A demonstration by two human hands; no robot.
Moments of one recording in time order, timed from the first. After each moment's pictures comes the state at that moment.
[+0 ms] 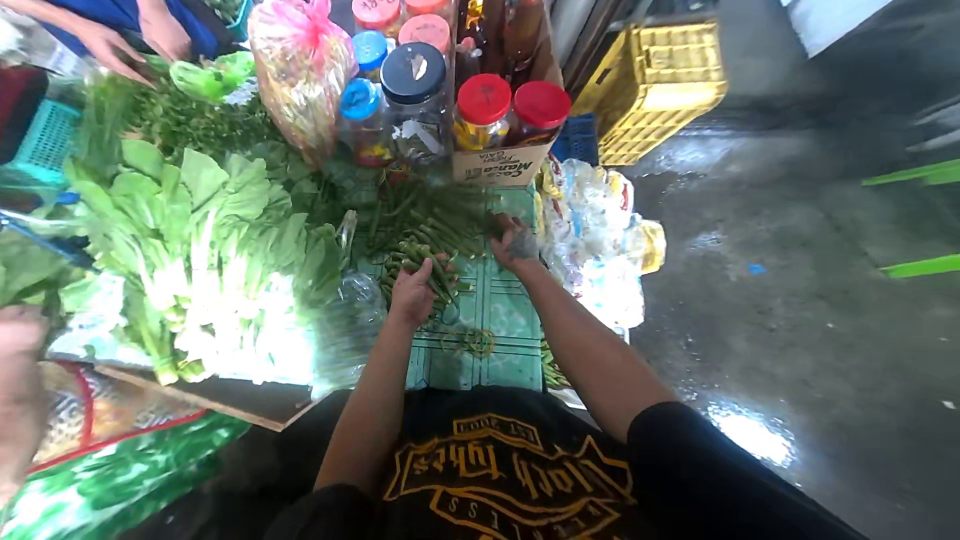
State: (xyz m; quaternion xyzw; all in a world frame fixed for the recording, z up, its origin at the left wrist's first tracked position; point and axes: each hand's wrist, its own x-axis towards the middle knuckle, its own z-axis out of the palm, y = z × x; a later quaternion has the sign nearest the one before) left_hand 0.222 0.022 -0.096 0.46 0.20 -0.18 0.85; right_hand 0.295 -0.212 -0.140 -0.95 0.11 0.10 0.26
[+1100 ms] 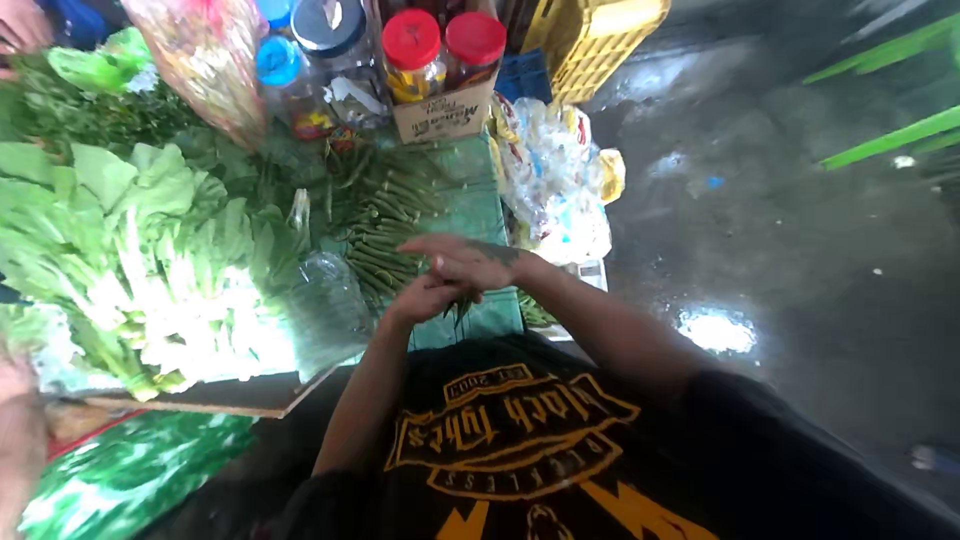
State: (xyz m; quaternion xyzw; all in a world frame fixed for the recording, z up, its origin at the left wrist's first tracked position) left_hand 0.159 -0.012 -0.067 0.58 -0.19 -0.43 0.67; right_hand 0.179 -0.186 -0.015 -0.80 -0.28 0.20 0.49
